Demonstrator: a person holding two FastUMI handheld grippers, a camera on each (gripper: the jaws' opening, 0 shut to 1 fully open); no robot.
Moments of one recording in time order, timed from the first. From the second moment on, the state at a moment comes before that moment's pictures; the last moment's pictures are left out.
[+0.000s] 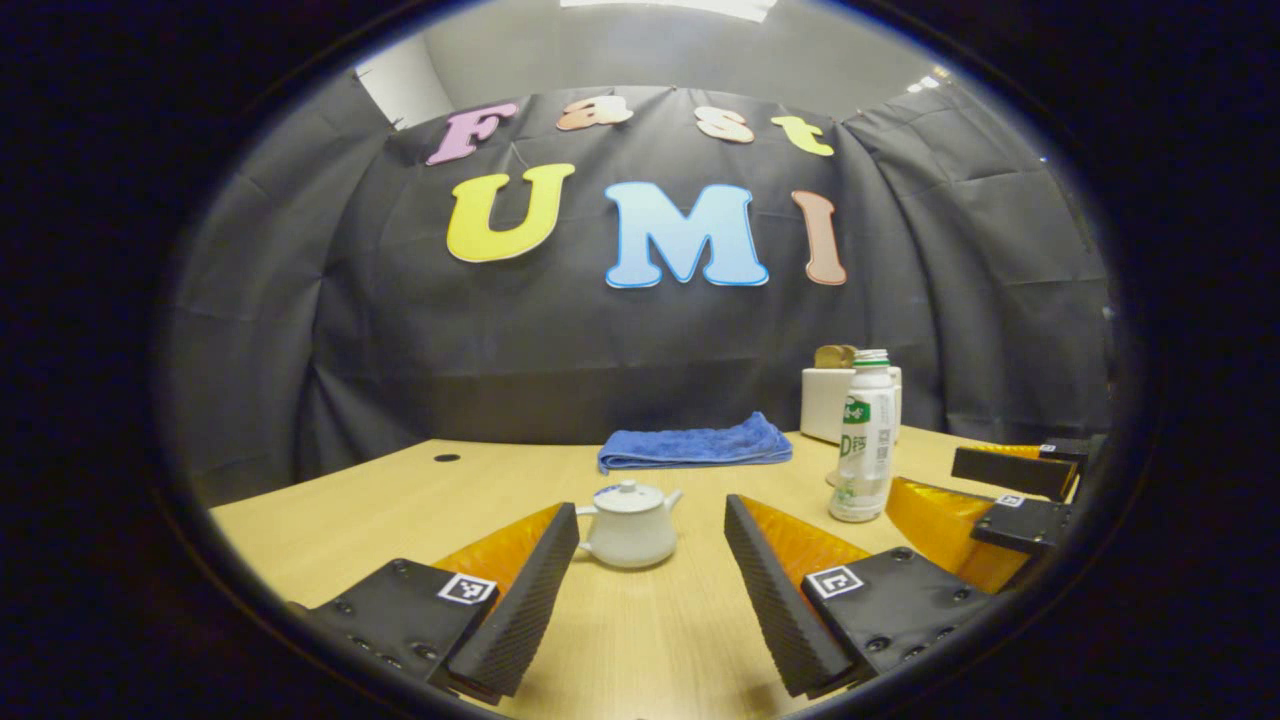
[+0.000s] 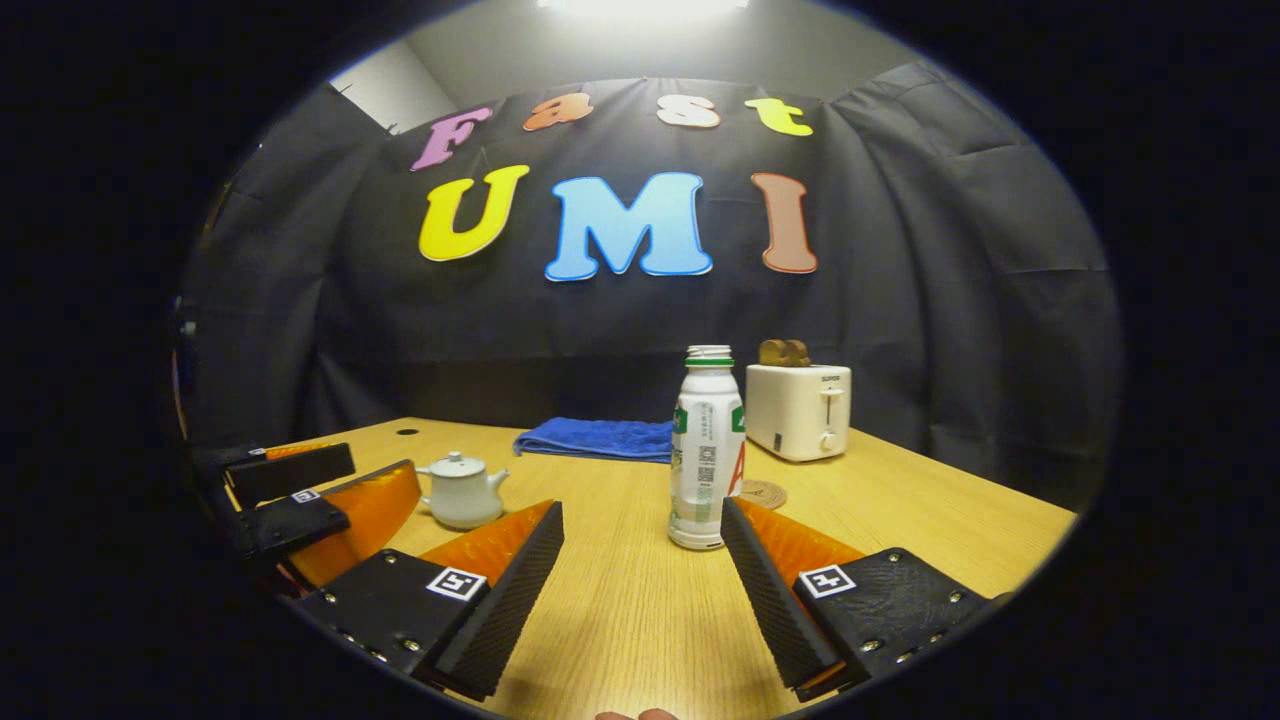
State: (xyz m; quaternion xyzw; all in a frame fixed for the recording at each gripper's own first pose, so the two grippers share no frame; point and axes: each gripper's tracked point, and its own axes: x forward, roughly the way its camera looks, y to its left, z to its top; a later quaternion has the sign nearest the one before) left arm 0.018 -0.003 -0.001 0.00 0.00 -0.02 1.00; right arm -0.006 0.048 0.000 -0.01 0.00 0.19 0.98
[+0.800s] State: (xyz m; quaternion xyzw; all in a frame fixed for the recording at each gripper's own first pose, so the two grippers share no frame) left arm 0.121 0.004 -0.005 0.00 0.01 -0.01 1.00; right arm 0.008 0.032 0.001 0.00 0.00 0.16 0.99
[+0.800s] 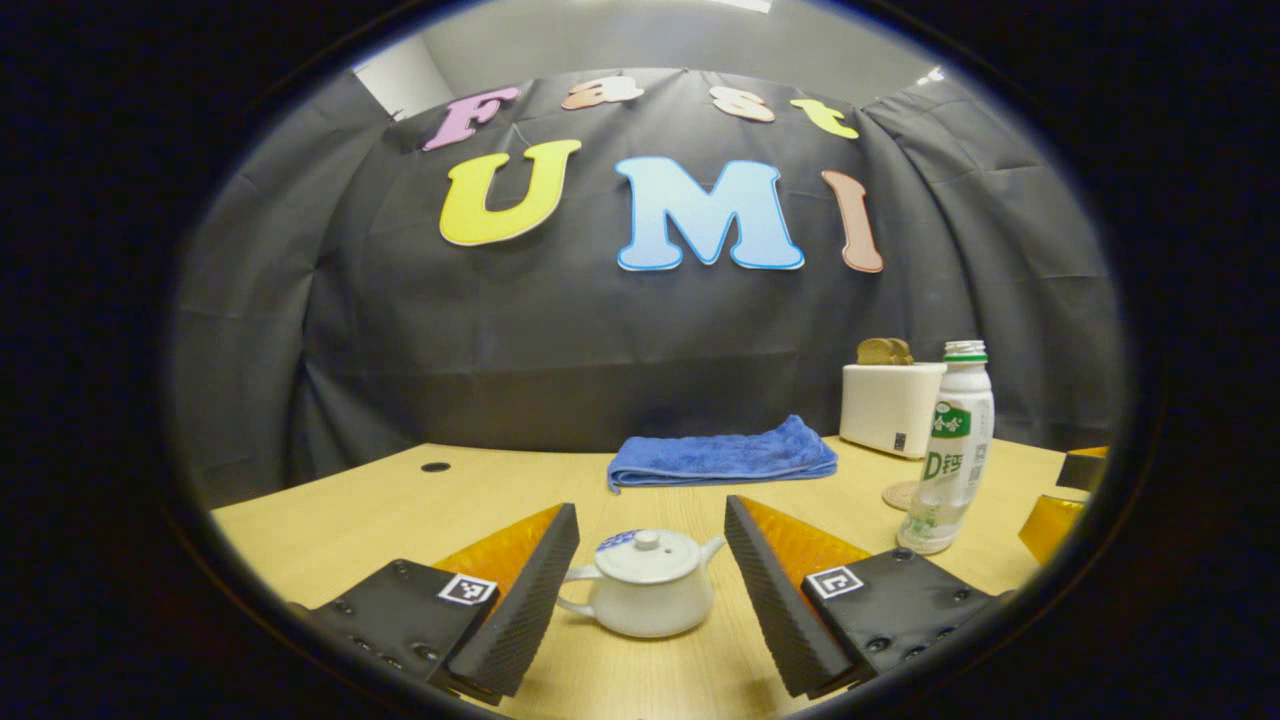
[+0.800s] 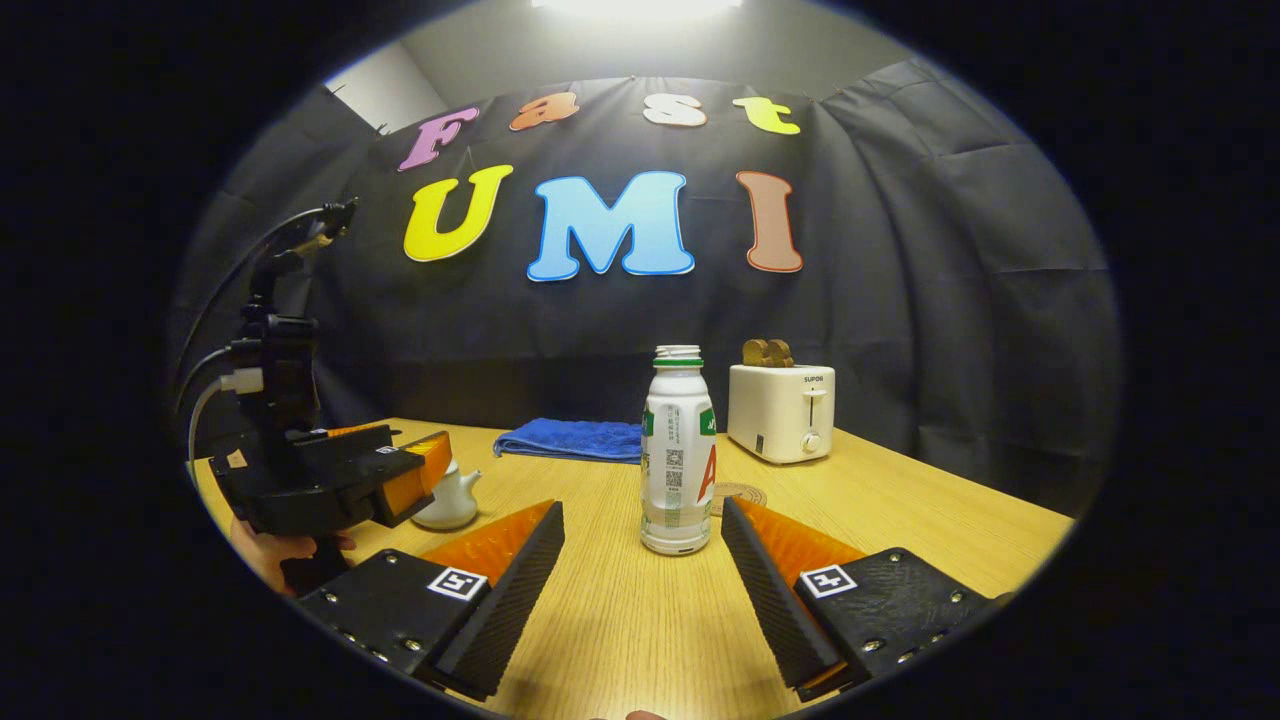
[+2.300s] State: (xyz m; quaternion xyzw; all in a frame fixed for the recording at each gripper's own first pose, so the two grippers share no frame) left arm 0.147 0.016 0.000 -0.04 0.04 -0.03 1.00; right arm 0.016 0.028 0.001 0.00 0.00 0.15 0.99
